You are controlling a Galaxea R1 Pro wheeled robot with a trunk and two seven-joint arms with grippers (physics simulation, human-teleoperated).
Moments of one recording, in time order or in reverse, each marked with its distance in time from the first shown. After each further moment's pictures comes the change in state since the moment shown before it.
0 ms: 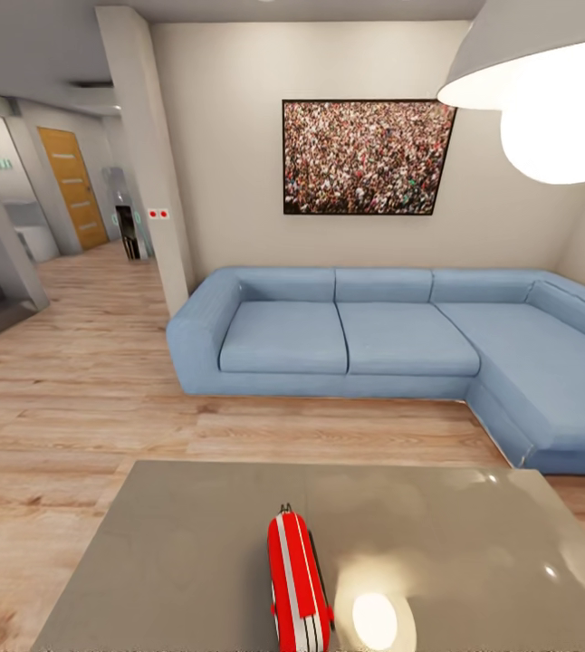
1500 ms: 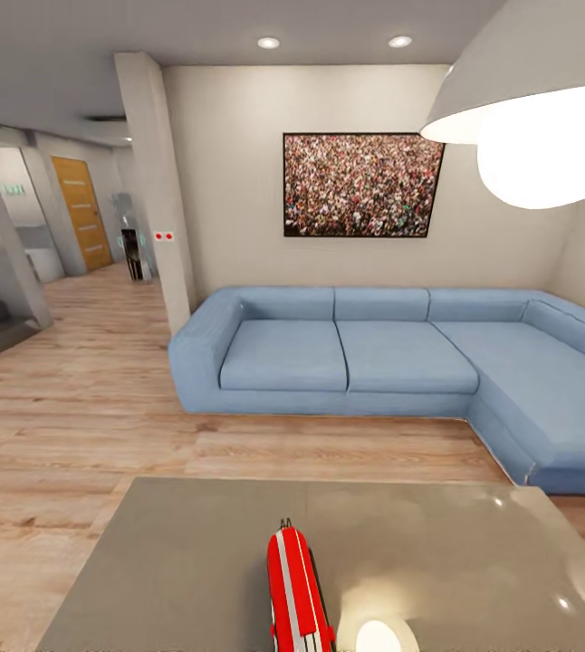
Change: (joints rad) left arm 0.000 -0.001 0.000 0.000 0.000 0.000 -0.001; right arm 0.000 0.000 0.002 0.000 0.002 0.000 0.002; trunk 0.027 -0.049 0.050
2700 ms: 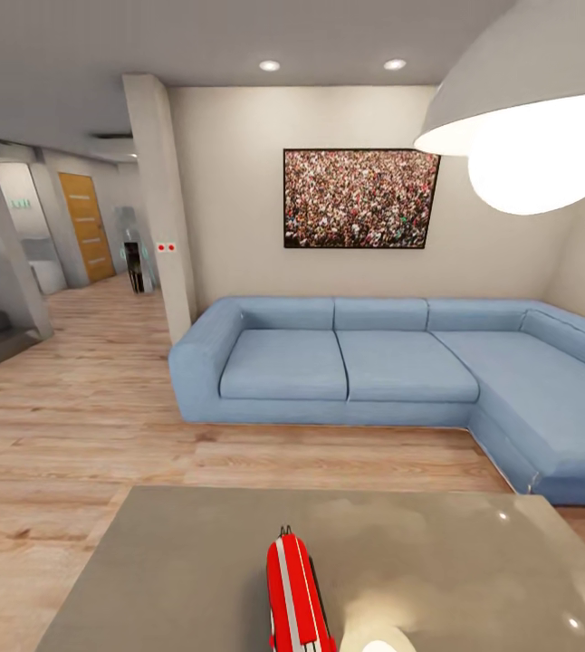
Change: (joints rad) left arm 0.000 0.000 0.000 0.000 0.000 0.000 0.000; right arm 0.000 0.002 0.000 0.000 0.000 0.015 0.000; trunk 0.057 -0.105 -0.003
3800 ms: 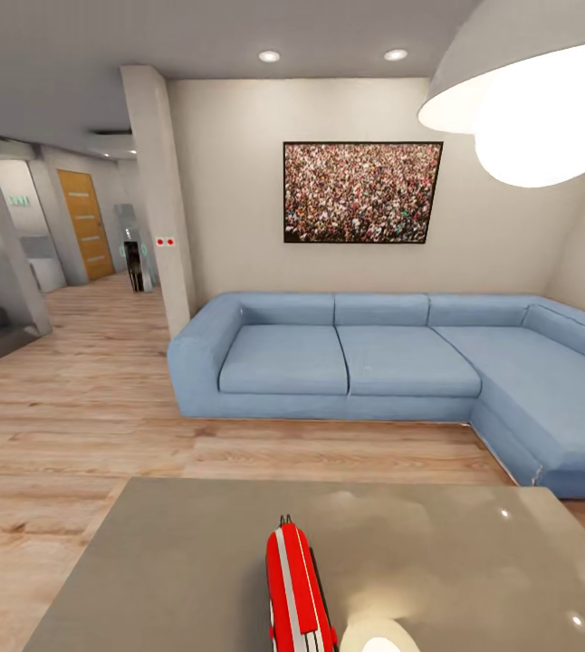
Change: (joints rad) left arm 0.001 0.000 0.000 0.000 0.000 0.000 0.000; right arm 0.000 -0.002 0.000 0.000 0.000 0.000 0.000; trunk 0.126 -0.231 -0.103
